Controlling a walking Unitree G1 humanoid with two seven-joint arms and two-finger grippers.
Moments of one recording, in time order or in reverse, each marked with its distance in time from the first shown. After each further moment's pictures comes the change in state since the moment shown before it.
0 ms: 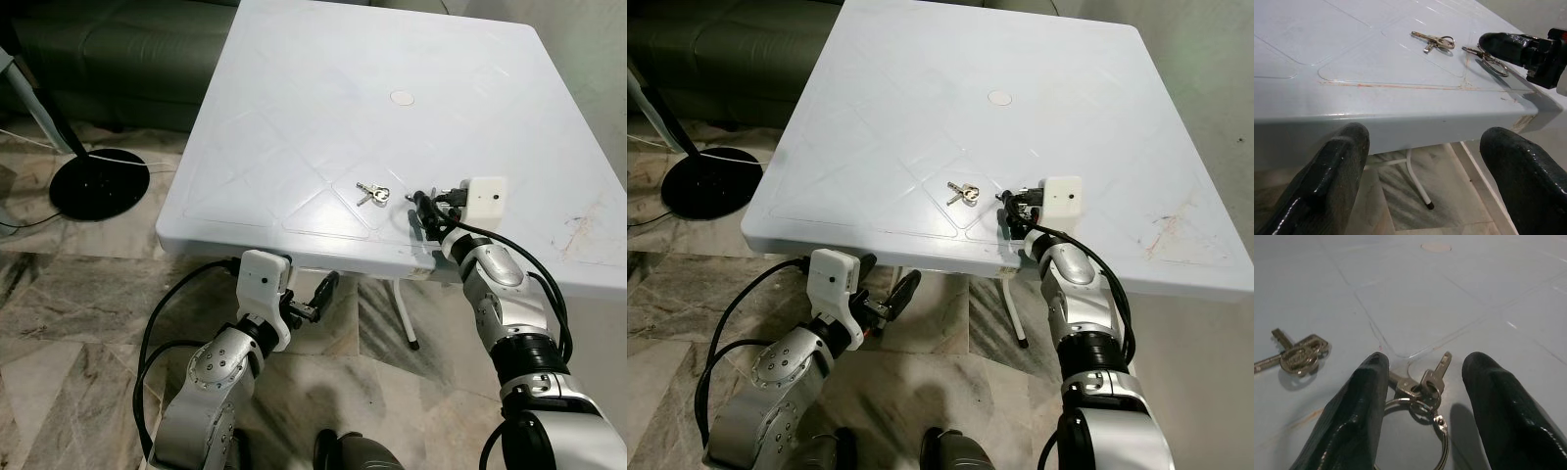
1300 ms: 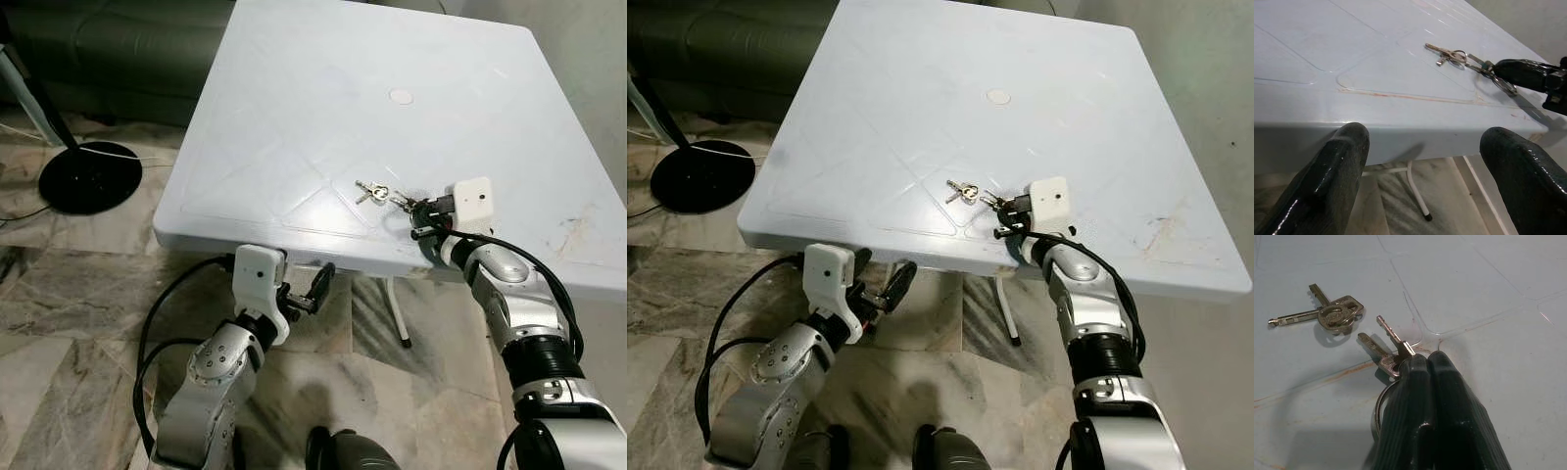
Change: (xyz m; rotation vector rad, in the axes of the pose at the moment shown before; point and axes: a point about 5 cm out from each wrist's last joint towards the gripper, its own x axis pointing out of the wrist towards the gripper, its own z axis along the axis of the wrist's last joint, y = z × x) left arm 0.003 0.004 0.007 -0.023 -0.039 0.051; right arm -0.004 0.002 0.002 -0.098 0.086 0.130
